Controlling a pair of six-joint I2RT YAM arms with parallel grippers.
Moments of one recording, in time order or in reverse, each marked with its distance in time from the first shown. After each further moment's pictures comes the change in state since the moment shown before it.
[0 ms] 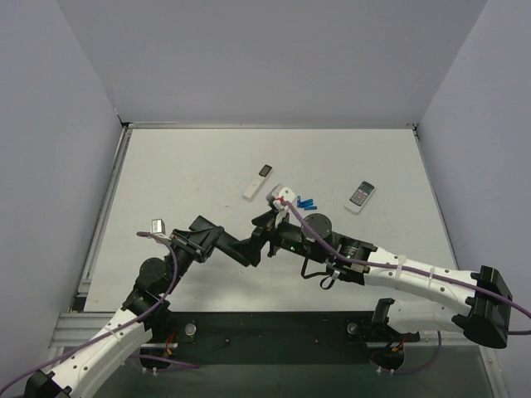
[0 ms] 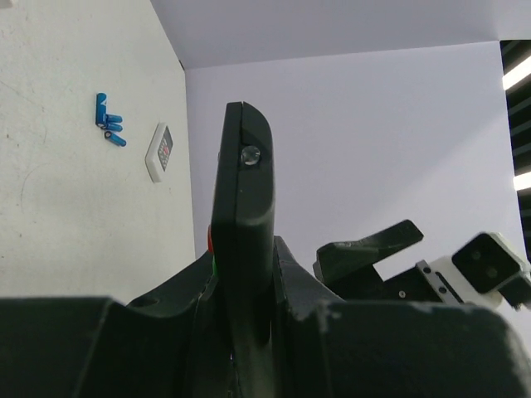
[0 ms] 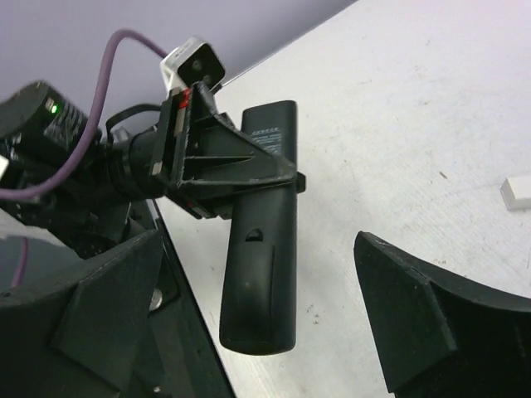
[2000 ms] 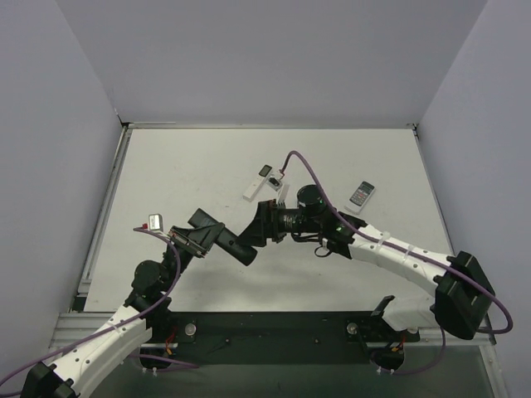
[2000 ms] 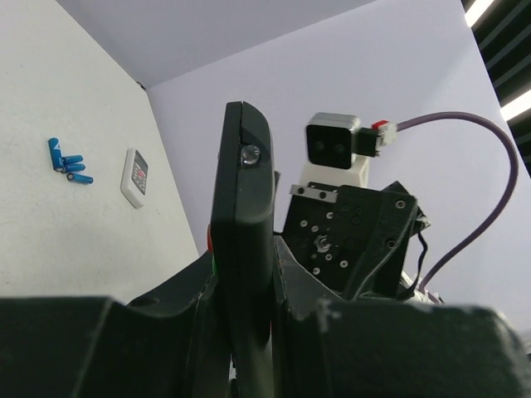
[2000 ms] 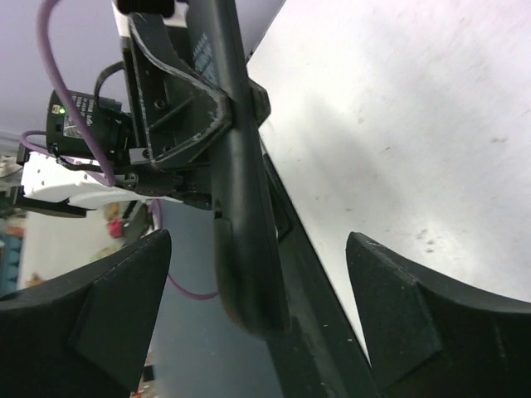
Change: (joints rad) left arm 0.000 0.092 0.000 0.282 0.056 0.193; right arm -0.275 0.208 0.083 -0.072 -0.564 0.528
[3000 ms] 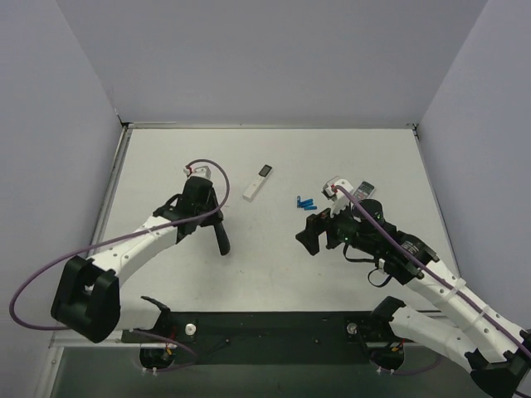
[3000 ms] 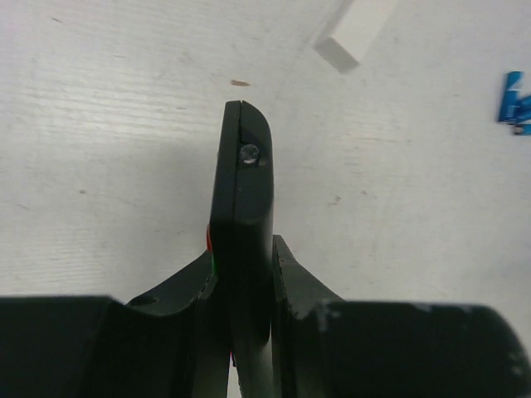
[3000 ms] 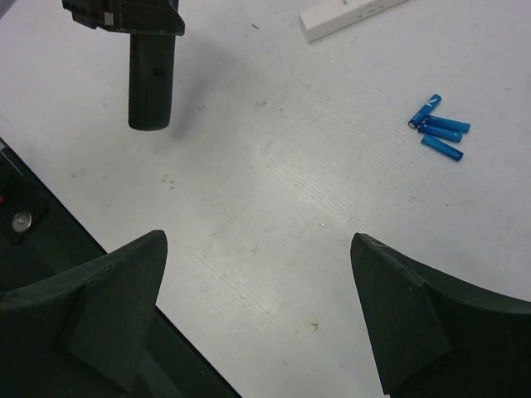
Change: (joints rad) left arm 0.087 0.816 0.761 -0.956 -0.130 0.693; right arm -0.137 -0.509 -0.024 -0.624 0.453 -0.579
